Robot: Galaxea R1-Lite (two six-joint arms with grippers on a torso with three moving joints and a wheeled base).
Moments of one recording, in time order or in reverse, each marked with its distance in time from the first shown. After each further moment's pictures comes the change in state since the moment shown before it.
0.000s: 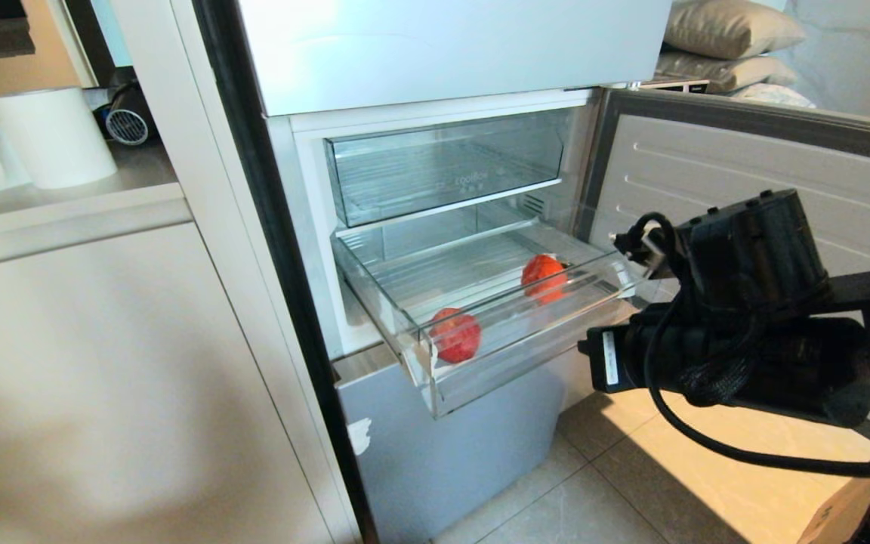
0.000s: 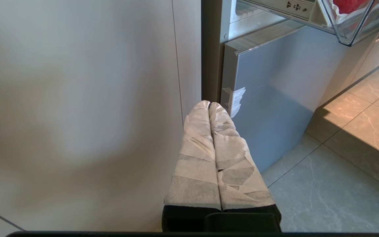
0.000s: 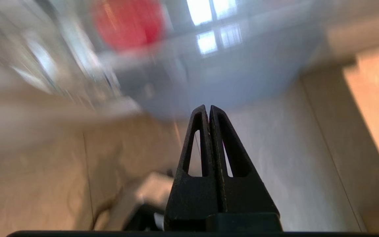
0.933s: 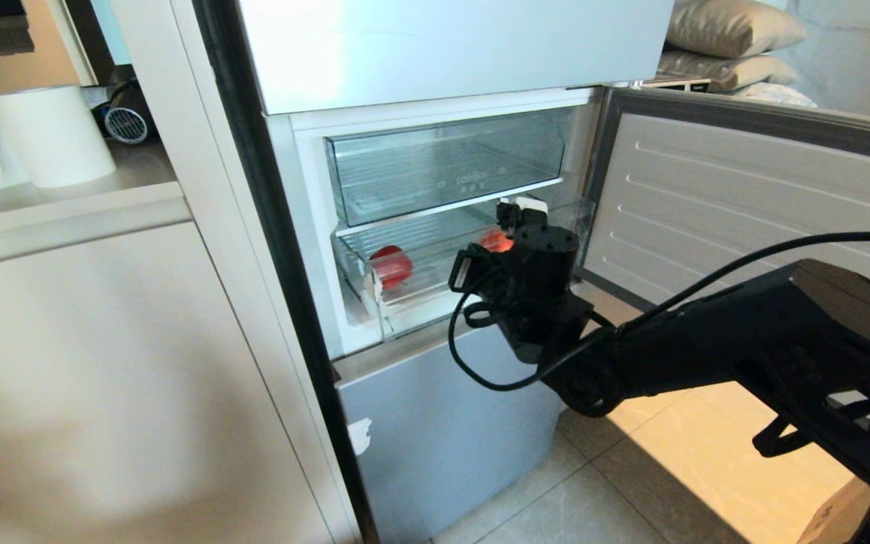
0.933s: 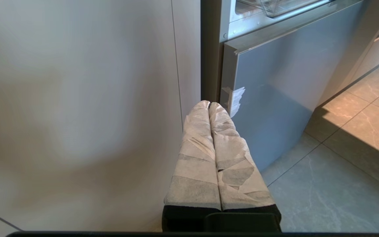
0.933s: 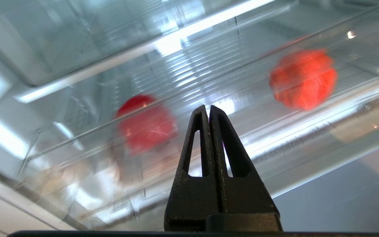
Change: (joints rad) left arm 0.000 0.000 0.000 0.000 0.000 0.000; right arm 0.006 0.651 -0.366 -0.970 -0.167 -0.058
